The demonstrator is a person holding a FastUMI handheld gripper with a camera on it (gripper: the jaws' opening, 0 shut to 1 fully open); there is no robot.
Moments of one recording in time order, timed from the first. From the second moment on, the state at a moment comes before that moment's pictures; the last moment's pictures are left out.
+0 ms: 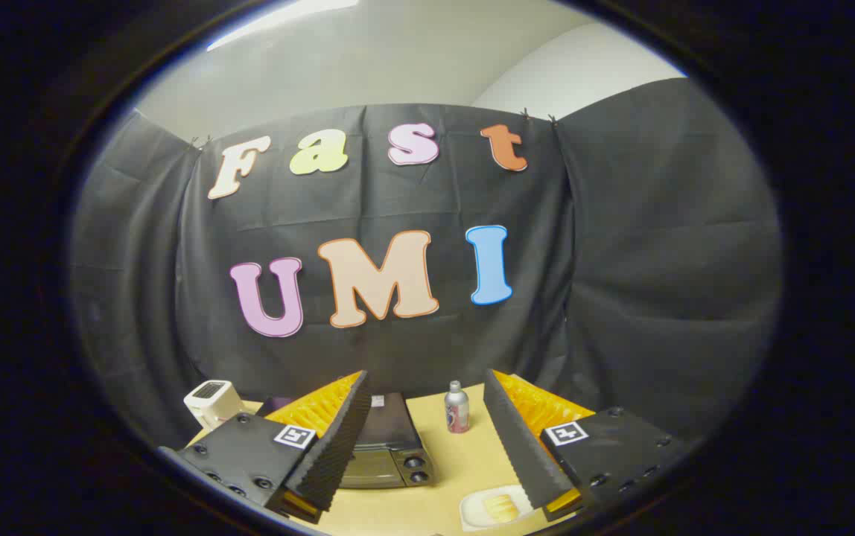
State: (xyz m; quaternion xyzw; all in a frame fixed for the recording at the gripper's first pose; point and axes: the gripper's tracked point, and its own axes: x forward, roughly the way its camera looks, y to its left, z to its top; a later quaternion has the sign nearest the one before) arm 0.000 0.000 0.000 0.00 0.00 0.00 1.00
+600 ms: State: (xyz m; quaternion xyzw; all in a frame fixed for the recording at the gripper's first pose) arm 0.019 0.025 0.030 -0.02 -0.02 0.01 1.00
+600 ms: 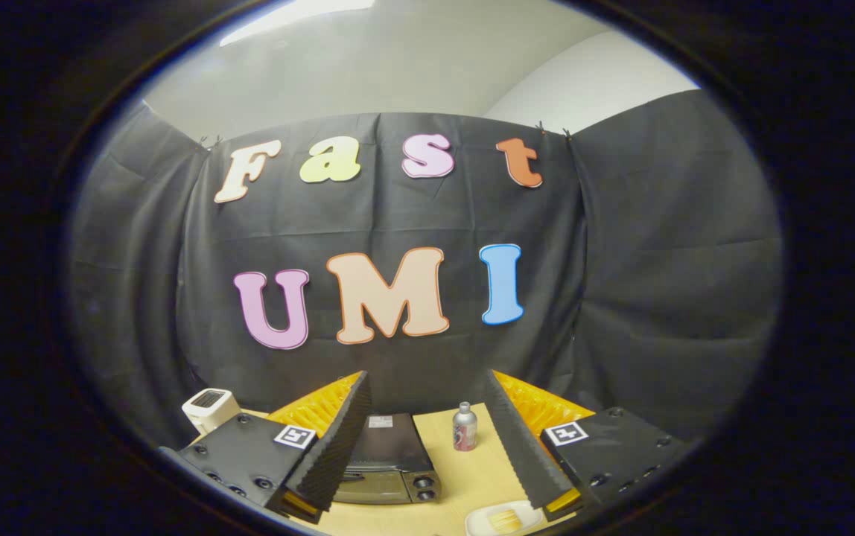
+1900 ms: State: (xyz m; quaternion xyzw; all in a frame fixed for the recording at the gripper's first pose) arm 0.057 0.144 -0.161 0.02 0.04 0.08 1.00
